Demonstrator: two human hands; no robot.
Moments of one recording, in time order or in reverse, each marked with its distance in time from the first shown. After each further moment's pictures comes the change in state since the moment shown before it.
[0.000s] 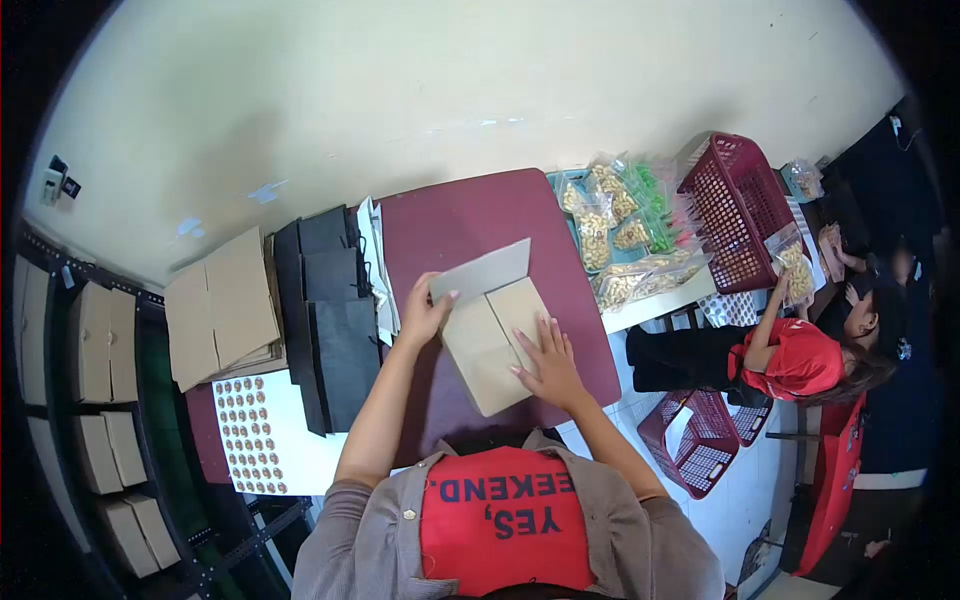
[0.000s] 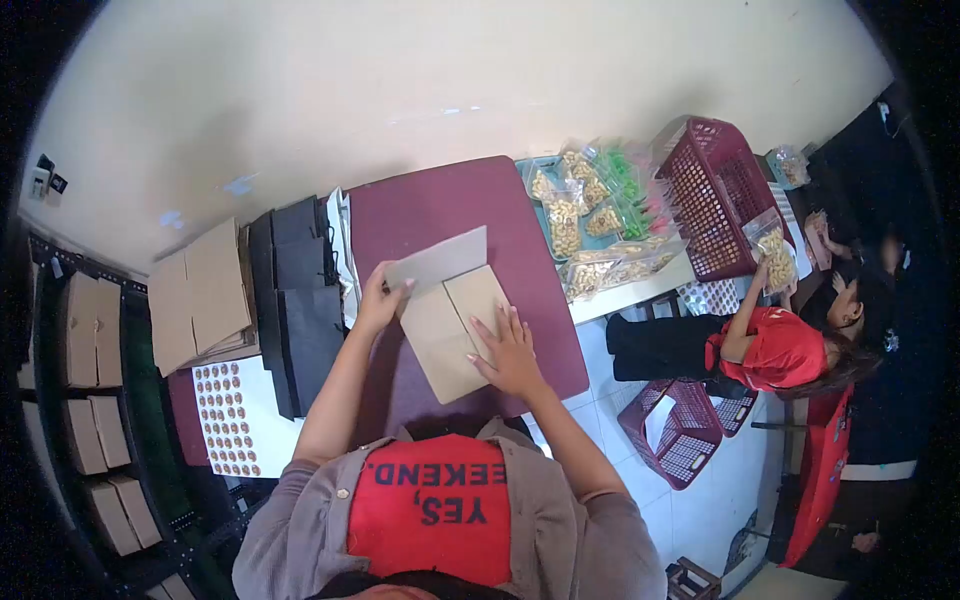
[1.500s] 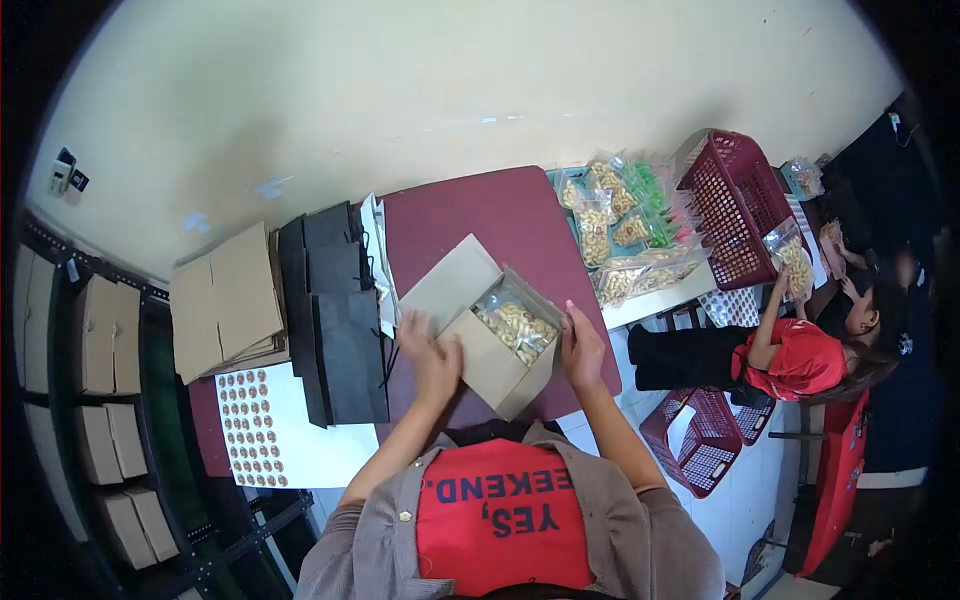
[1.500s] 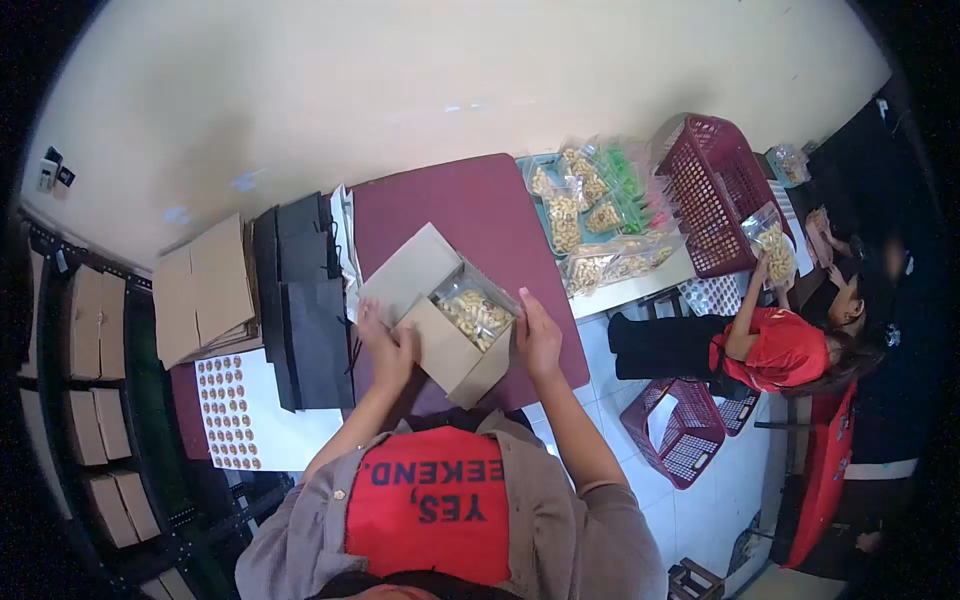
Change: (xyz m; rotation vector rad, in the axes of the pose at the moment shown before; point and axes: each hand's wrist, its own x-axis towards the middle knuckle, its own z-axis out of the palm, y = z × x) left_hand -0.115 0.019 0.034 0.498 0.437 0.259; right_hand 0.002 0.013 -0.023 0.234 0.739 0.014
